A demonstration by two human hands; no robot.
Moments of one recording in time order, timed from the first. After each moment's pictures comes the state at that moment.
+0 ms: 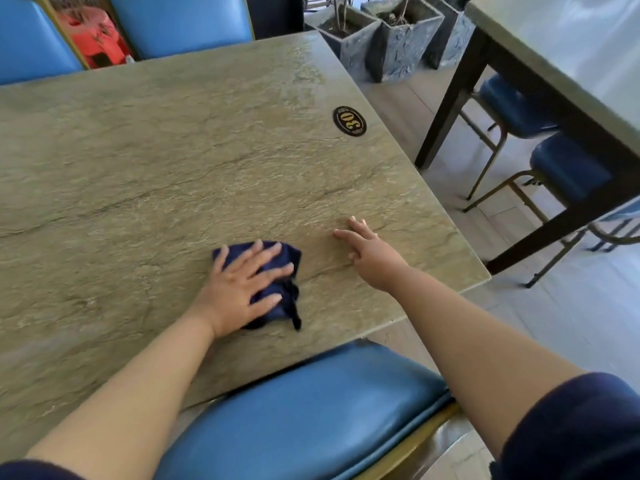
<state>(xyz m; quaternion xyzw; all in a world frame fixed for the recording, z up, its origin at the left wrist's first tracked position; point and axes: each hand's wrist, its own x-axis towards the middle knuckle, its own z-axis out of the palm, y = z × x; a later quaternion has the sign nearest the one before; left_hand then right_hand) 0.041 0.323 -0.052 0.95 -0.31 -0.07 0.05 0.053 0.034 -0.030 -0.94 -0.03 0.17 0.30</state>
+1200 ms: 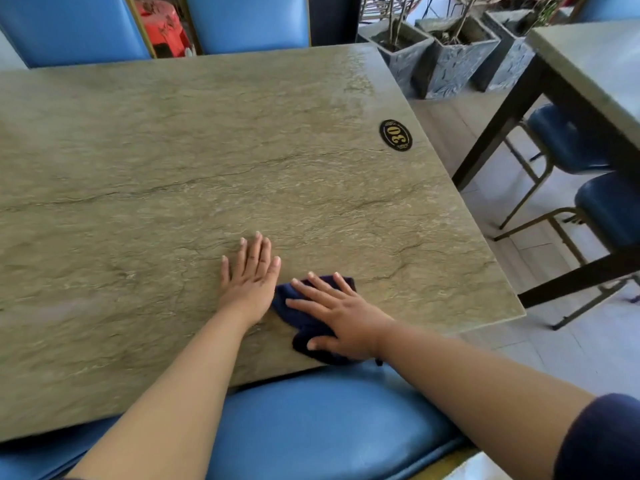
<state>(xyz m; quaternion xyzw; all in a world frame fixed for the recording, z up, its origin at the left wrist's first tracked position) 0.035 0.310 -0.041 0.96 0.05 -0.21 0.14 0.008 0.103 -0.046 -0.89 -0.40 0.18 0.13</state>
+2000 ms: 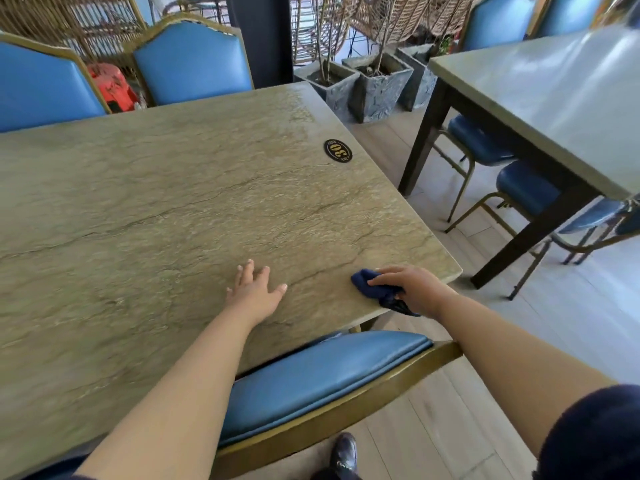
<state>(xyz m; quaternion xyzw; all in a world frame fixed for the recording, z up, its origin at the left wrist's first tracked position) 0.005 0.283 -0.001 0.95 0.01 -0.27 0.18 -0.035 -0.029 0.001 -0.96 -0.14 0.15 0.17</state>
